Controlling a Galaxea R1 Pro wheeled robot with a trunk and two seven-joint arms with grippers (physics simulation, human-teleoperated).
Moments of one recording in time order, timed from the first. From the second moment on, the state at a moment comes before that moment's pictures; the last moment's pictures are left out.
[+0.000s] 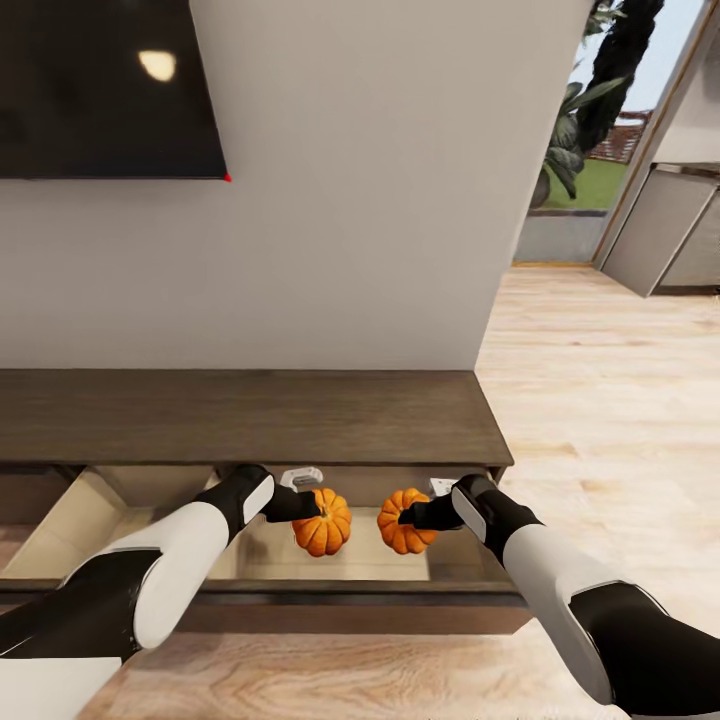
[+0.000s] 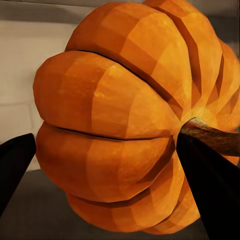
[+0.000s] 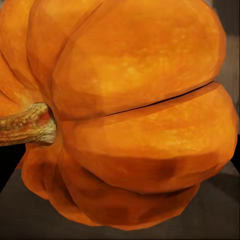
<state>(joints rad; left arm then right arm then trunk) -1.08 -0.09 0.07 -0.12 0.02 0.64 -0.22 -0.98 0.05 0.22 -0.29 -0.26 0.68 0.18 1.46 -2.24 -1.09</state>
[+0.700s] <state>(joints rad) -1.08 -0.09 0.07 -0.12 0.02 0.64 -0.22 -0.98 0.05 0.22 -0.29 -0.26 0.68 0.18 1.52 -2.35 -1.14</state>
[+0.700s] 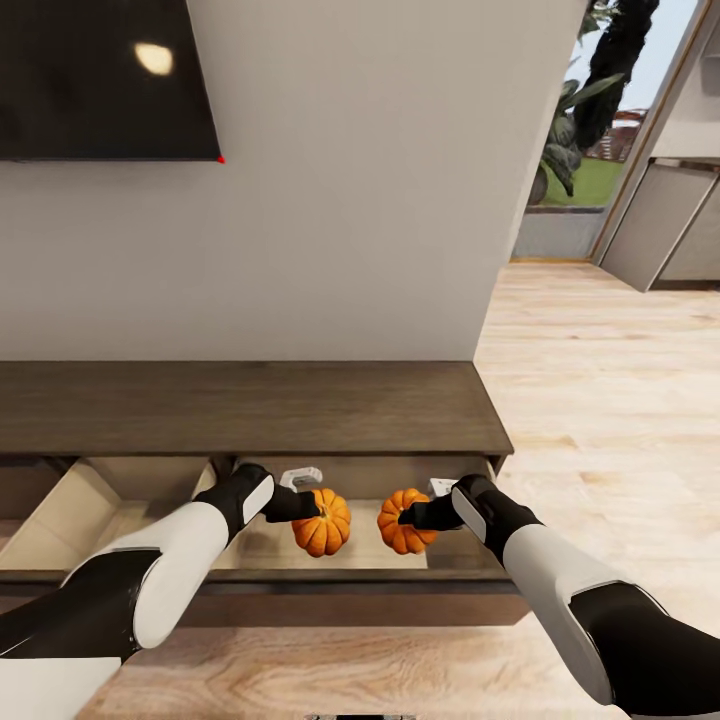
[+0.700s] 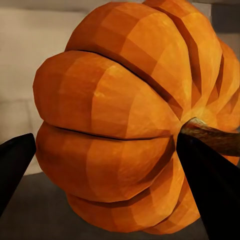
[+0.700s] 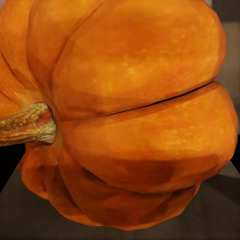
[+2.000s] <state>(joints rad) -1.08 -0.09 0.07 -0.12 0.02 0.65 -0.22 -0.98 0.05 0.22 -0.29 -0.26 0.68 0.17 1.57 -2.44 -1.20</state>
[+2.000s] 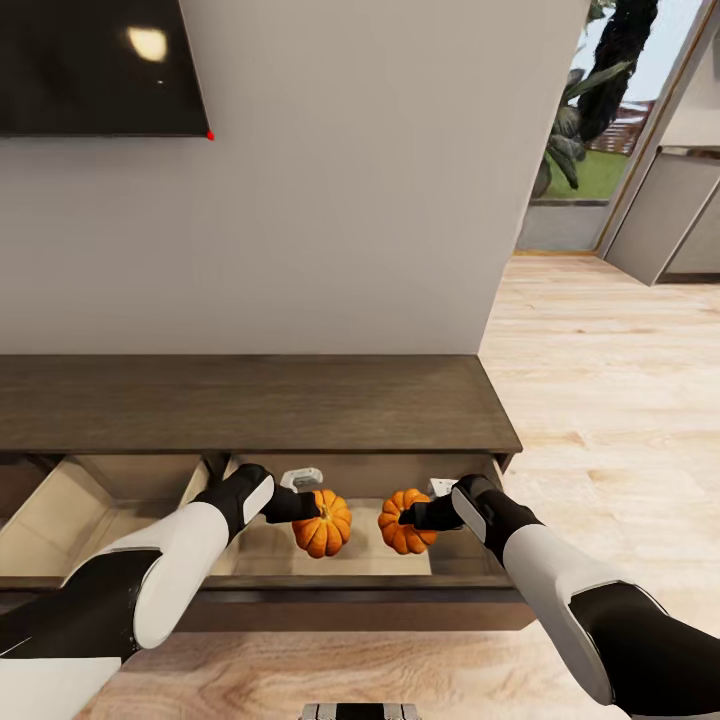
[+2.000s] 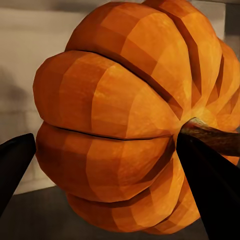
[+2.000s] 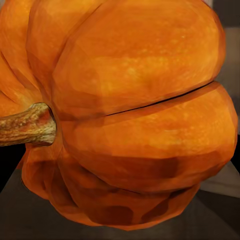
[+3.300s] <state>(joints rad) -1.08 -0.09 0.07 -0.11 0.01 0.64 -0.21 -0.98 0.05 0.22 -0.29 -0.26 0.69 0.17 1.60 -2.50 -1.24</state>
